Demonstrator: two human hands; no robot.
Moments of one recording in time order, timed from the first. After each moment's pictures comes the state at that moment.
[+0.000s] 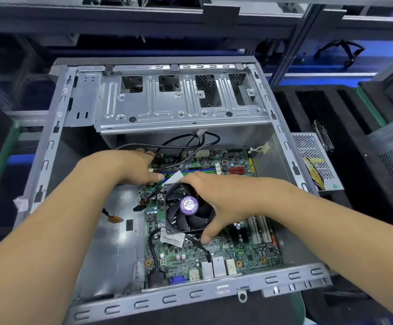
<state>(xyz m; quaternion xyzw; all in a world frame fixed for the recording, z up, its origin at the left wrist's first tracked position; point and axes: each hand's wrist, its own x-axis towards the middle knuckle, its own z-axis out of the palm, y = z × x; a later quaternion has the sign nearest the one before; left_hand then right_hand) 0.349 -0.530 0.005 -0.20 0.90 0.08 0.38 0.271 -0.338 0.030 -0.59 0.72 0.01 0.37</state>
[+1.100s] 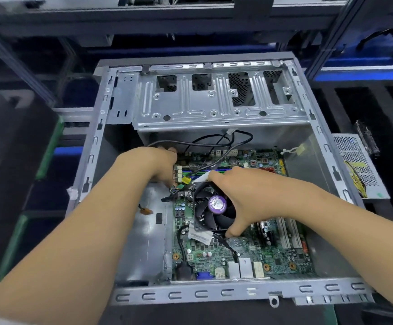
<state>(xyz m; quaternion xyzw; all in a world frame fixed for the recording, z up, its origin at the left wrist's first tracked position) 0.353 -0.539 0.001 -0.24 0.88 0.08 0.40 0.276 -0.352 0.031 -0.64 0.73 0.09 0.24</state>
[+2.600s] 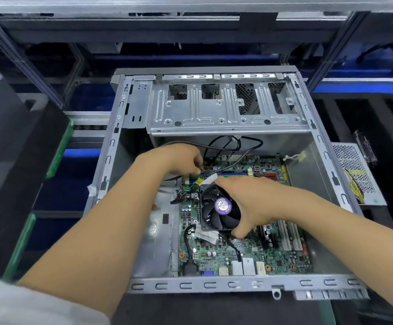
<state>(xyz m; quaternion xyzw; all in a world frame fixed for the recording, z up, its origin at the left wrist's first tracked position) 0.344 -0.525 0.020 -0.16 0.93 0.19 0.28 0.276 -0.349 0.023 -0.61 0.73 0.06 0.30</state>
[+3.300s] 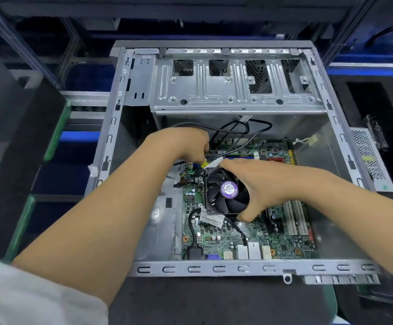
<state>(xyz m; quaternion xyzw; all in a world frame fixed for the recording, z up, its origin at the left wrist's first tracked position) 0.339 -0.521 0.016 -0.12 0.93 0.15 0.31 0.266 -0.350 0.011 -0.60 0.72 0.03 0.35</state>
